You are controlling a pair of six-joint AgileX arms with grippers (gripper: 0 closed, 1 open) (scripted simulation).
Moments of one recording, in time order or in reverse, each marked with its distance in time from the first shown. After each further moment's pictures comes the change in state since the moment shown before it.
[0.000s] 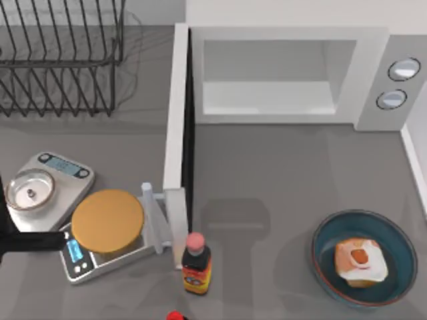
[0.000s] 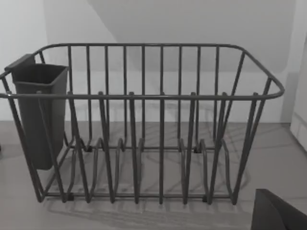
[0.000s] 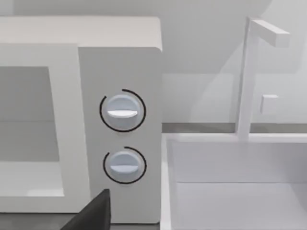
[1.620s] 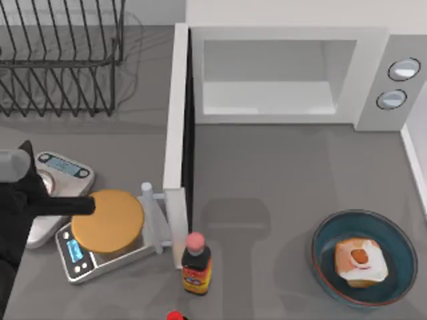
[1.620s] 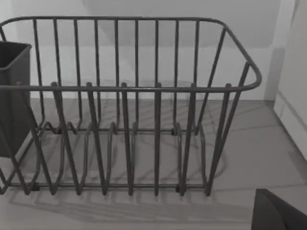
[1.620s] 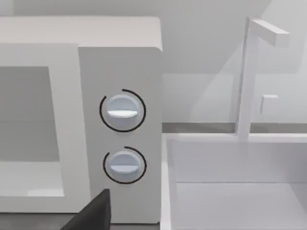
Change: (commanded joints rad) left arm -0.060 0.481 0.155 0.207 -0.031 -0.062; right arm 0.000 0.000 0.000 0.000 0.000 0.000
